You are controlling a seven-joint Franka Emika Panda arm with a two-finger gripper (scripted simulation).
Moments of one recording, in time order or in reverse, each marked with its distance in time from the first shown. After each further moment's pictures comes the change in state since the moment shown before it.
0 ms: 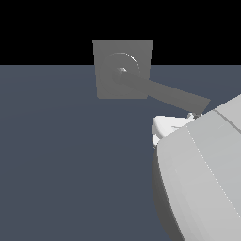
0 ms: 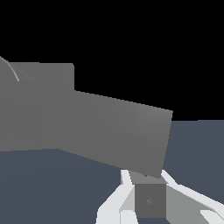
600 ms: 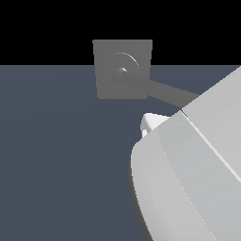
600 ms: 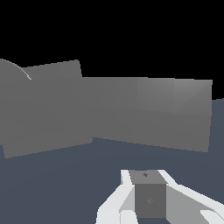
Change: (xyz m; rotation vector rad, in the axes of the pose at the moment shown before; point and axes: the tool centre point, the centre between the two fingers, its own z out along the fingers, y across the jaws) arm -0.009 -0.027 0.000 0.054 -0.059 0.142
